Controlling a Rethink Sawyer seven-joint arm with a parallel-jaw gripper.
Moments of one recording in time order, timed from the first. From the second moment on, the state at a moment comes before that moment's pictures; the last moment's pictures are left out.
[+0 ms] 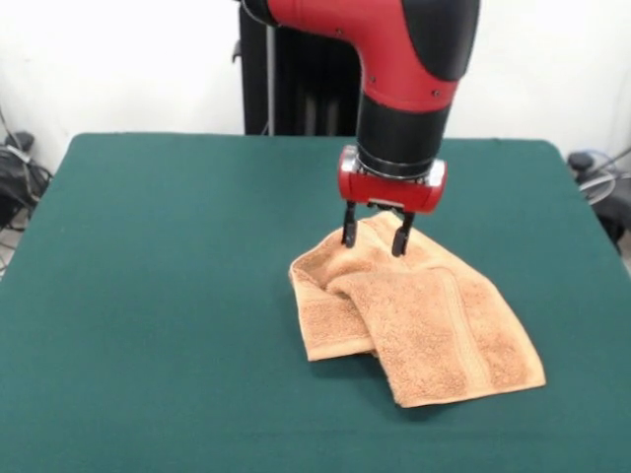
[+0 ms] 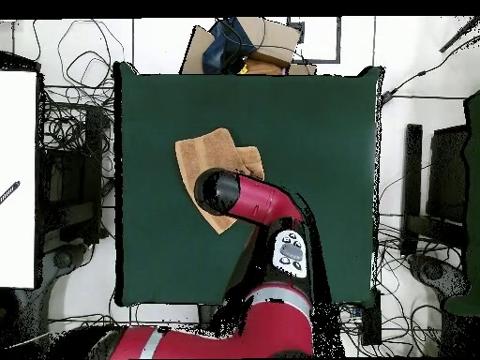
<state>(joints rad) -0.07 -0.48 -0.14 1.66 0.21 0.40 1.57</state>
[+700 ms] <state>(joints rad) -0.07 -0.44 -0.14 1.66 0.21 0.38 1.57</state>
